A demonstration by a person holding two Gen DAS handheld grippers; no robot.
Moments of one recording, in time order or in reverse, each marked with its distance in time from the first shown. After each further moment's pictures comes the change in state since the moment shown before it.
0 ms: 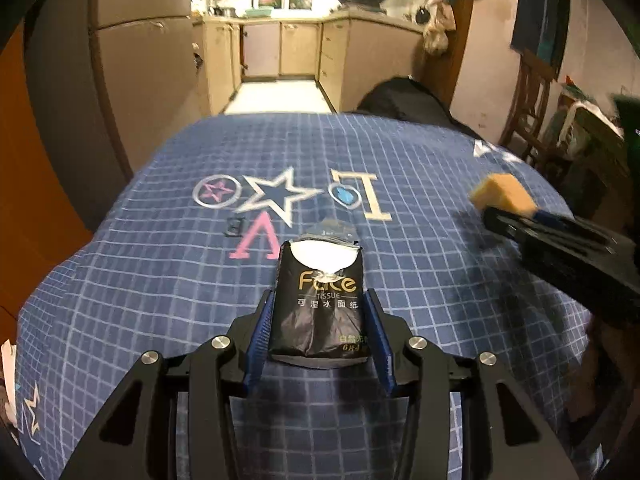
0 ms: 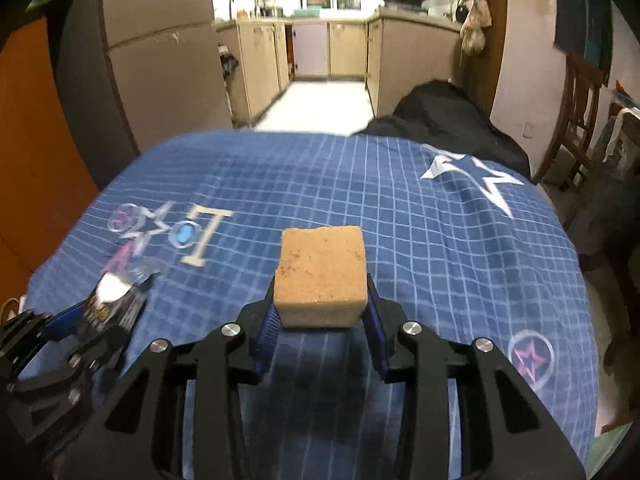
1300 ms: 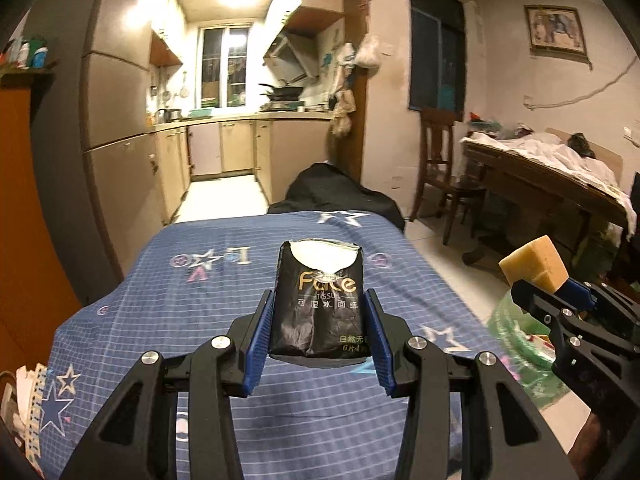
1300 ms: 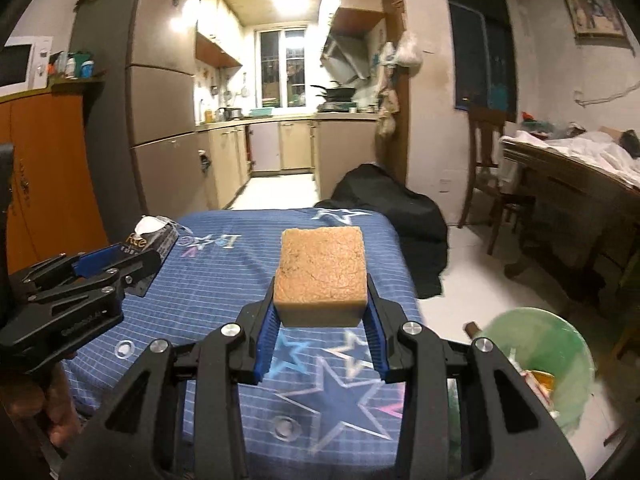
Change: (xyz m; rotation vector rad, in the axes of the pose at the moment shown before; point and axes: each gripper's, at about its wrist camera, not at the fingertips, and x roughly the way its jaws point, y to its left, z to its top) left arm -0.283 -0.118 -0.117 0.176 -0.327 -0.194; right arm -0.307 -0.031 -0.150 0.101 -0.347 -0.174
